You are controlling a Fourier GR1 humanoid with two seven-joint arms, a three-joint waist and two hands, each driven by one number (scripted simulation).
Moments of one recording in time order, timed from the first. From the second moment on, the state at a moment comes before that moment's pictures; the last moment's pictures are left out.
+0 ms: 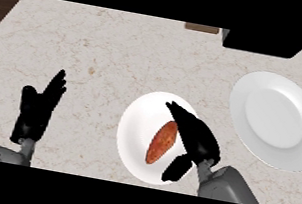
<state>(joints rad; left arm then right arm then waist) -0.06 0.30 -0.21 -1.42 0.15 0.33 0.17 -0.30 -0.15 0.56 -1.45 0.53 0.18 0.52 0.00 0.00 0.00</state>
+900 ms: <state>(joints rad) -0.03 0.21 -0.11 -1.45 0.03 0.23 0.20 -0.27 -0.02 0.46 -1.30 0.71 0.22 0.39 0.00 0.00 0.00</state>
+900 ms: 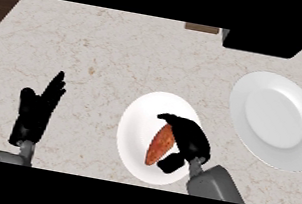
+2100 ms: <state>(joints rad) -0.03 0.16 -0.07 -1.46 -0.03 0.20 0.21 -0.24 -0.26 0.32 -1.43 0.89 0.03 0.04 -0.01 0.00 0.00</state>
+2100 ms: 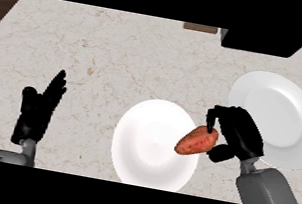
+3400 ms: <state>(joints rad) -0.03 0.13 -0.05 -1.48 -0.07 0.18 0.23 -0.40 -0.38 -0.15 -1.33 0.81 -0.06 0.05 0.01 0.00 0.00</state>
